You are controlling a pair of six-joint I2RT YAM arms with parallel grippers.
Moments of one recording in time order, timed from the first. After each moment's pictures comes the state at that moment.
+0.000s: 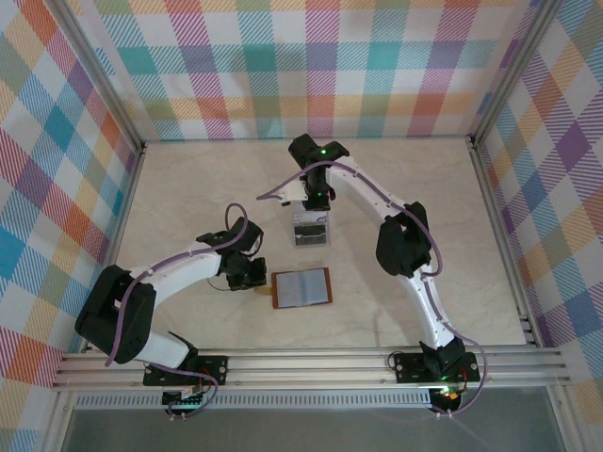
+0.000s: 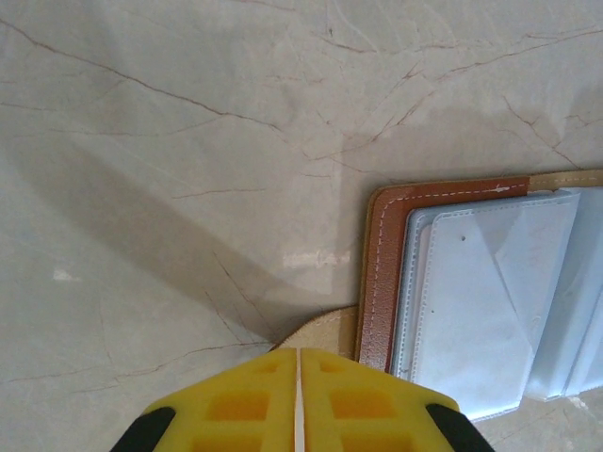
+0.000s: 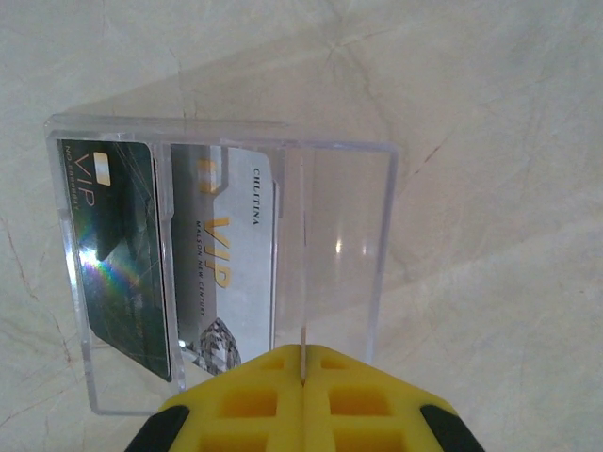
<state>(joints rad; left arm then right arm) -0.53 1.44 0.79 -0.66 0.20 -0.68 0.63 2.34 2.28 -1.24 0.02 -1.10</state>
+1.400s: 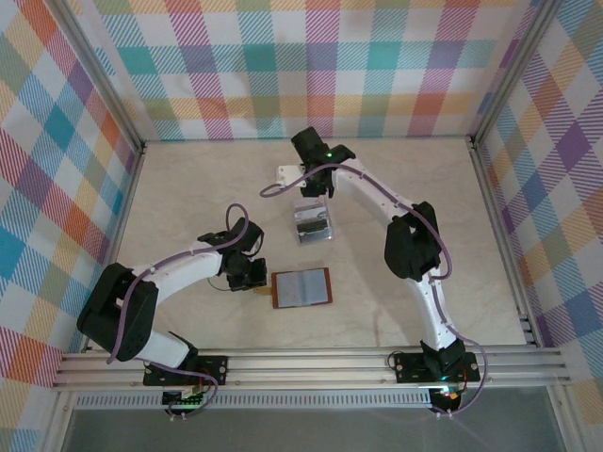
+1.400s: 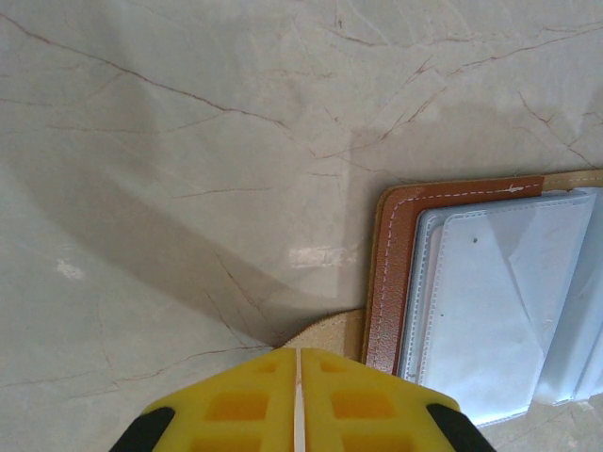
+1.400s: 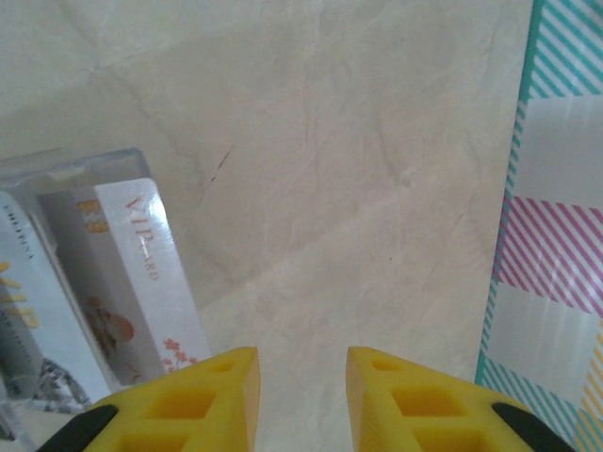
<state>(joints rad) -0.53 1.46 0.79 -0.66 0.20 -0.68 0.63 2.24 2.12 -0.87 0.14 -1.08</state>
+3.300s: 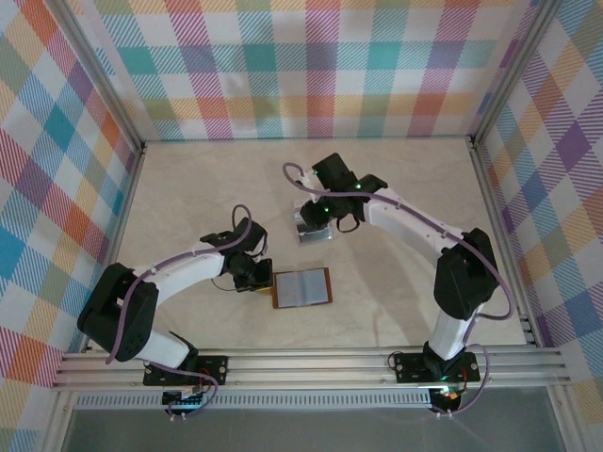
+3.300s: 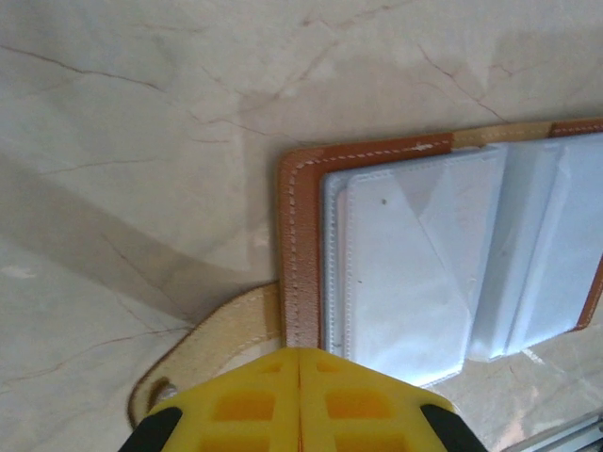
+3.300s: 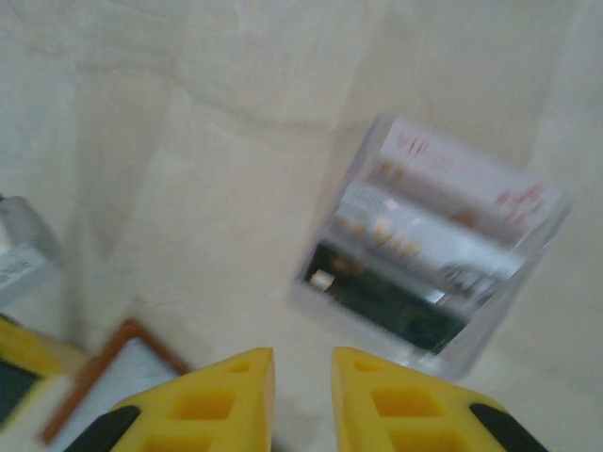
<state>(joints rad) -0.57 1.46 0.80 -0.63 0.30 -0.68 0.67 1.75 1.48 -0.69 -0.17 0.07</state>
